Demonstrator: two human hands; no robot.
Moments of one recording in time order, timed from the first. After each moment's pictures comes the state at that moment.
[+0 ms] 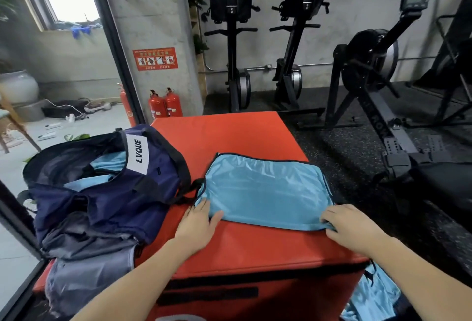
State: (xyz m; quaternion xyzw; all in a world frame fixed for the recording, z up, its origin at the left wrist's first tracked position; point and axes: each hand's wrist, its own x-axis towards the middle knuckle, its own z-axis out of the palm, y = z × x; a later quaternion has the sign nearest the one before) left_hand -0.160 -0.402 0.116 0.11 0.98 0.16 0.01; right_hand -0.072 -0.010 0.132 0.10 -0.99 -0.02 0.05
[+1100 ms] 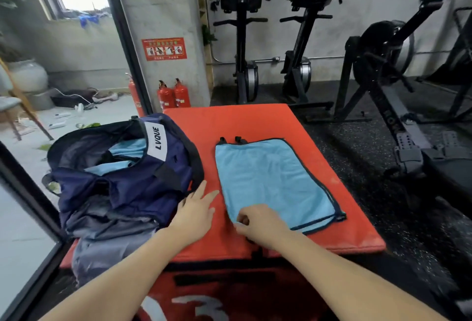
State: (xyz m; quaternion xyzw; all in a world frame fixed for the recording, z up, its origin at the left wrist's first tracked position) left_hand -0.143 -0.450 0.140 0.17 0.98 0.12 -0.03; right_hand -0.090 -0.247 0.154 0.11 -0.96 0.24 -0.01
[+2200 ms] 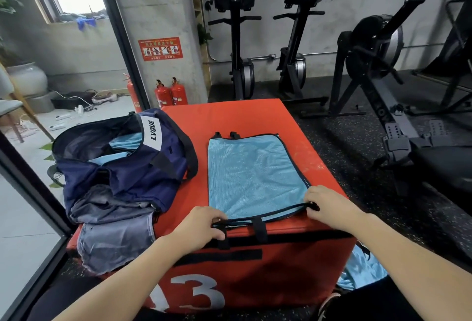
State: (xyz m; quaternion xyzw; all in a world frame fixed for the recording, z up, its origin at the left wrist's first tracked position) left_hand -0.075 -0.430 0.142 0.21 0.95 0.23 0.09; right_hand -0.049 -0.059 0.139 0.13 -0.99 0.08 0.01
